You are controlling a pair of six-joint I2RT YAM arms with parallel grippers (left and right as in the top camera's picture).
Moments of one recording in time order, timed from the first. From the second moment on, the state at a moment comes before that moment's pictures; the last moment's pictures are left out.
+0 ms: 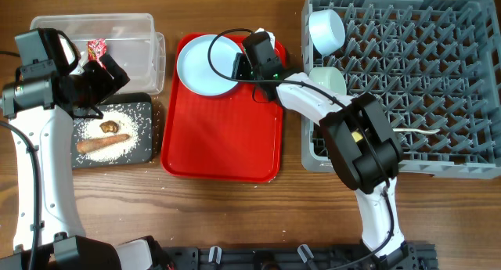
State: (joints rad) left arm 0.28 1.47 1.39 -0.98 0.15 -0.41; right arm 0.54 2.24 1.51 -0.07 0.03 0.65
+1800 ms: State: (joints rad) left arm 0.28 1.47 1.39 -0.98 0.15 -0.41; right arm 0.21 1.85 1.51 -0.33 1.08 -0.42
